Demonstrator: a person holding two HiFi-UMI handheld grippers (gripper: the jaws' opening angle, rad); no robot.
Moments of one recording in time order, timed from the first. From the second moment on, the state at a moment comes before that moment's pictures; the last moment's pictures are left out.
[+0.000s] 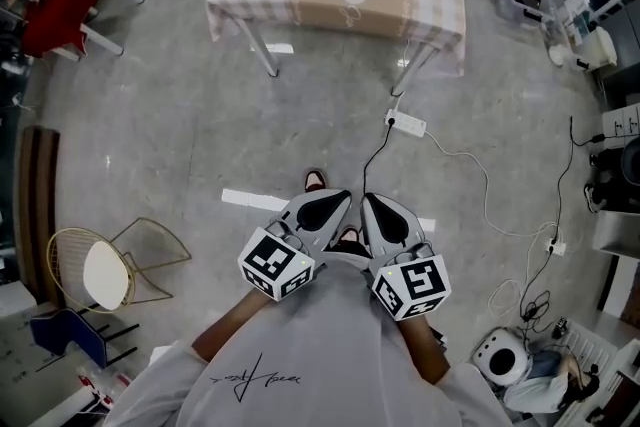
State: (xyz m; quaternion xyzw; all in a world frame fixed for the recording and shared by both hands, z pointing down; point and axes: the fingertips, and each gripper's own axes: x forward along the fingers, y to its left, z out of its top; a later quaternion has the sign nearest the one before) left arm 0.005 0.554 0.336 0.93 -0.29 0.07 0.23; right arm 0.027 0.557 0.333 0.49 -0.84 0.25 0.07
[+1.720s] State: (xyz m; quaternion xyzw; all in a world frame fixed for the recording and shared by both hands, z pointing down) left arm -0.126 0.329 0.313 0.91 -0.35 0.05 0.20; right arm -0.091 0.346 0.306 0.48 -0.85 0.20 0.08
